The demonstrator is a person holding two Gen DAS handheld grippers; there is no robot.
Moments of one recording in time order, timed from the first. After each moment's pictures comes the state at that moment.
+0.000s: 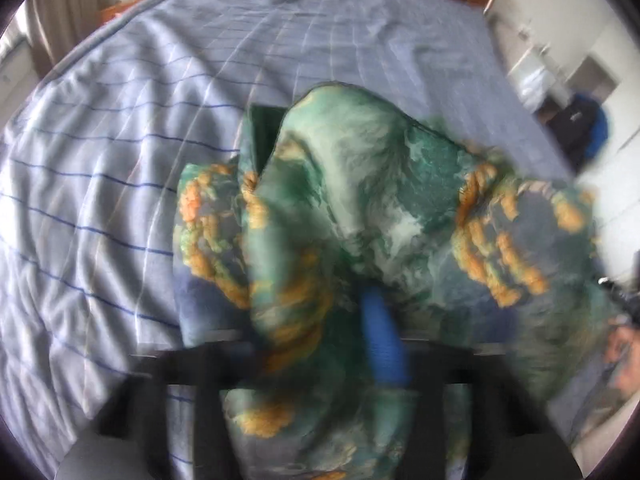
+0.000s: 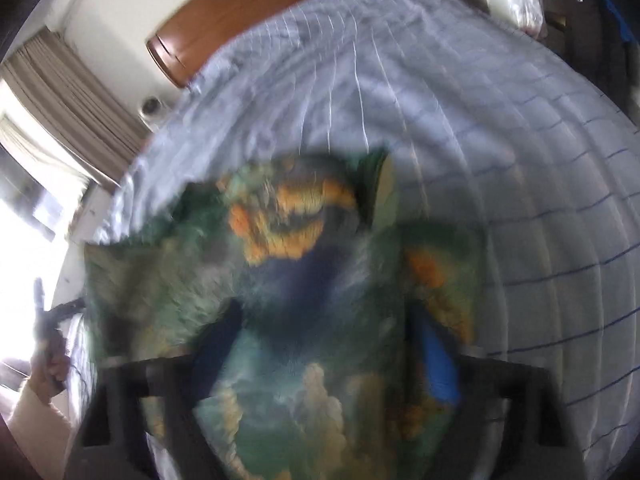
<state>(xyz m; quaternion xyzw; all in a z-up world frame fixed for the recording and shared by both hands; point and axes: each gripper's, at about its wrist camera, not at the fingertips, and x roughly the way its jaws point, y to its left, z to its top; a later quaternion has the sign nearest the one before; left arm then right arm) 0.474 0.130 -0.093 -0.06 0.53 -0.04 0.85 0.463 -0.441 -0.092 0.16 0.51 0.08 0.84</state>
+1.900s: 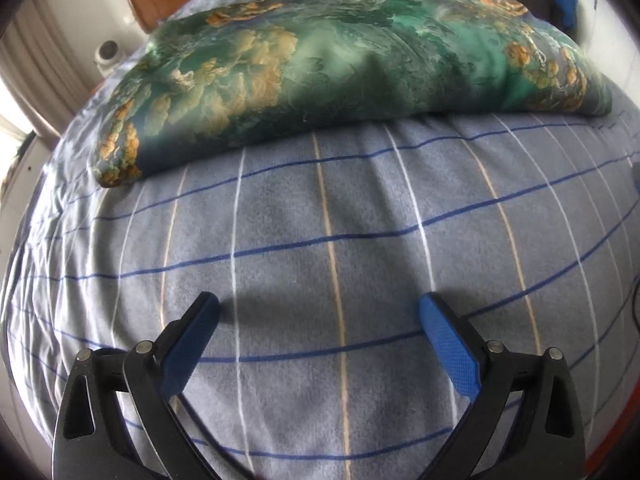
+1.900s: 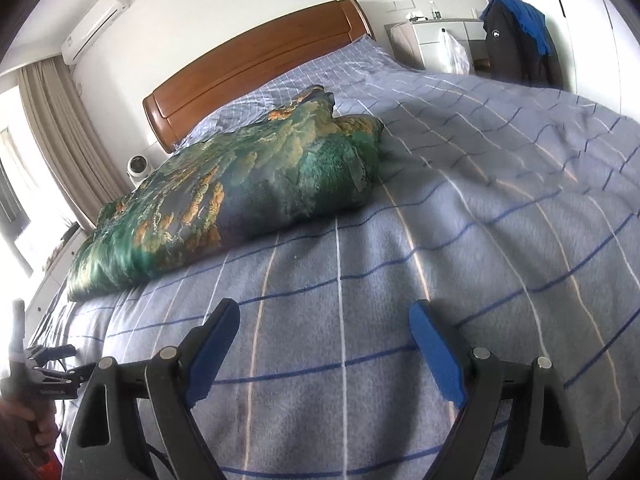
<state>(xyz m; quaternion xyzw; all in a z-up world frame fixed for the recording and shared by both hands) 0.263 0.002 -0.154 0.12 0.51 -0.05 0.85 0.193 -0.413 -0.138 0.18 0.34 0.00 0.92</state>
